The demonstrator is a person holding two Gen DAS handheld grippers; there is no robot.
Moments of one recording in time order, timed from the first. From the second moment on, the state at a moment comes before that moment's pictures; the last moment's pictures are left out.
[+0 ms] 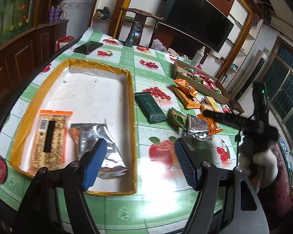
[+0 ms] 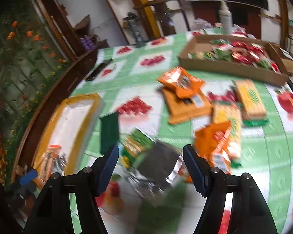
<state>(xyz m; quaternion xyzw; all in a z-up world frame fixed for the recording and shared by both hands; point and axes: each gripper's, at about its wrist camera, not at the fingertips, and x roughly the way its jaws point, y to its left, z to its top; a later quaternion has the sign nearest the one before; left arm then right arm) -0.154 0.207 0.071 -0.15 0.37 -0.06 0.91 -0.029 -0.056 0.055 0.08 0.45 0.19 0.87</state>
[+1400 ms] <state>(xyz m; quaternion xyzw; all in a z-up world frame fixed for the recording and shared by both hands) -0.017 0.087 0.021 0.07 0.48 -0.07 0.87 -0.040 -0.088 0.005 0.14 0.43 0.15 0.88</state>
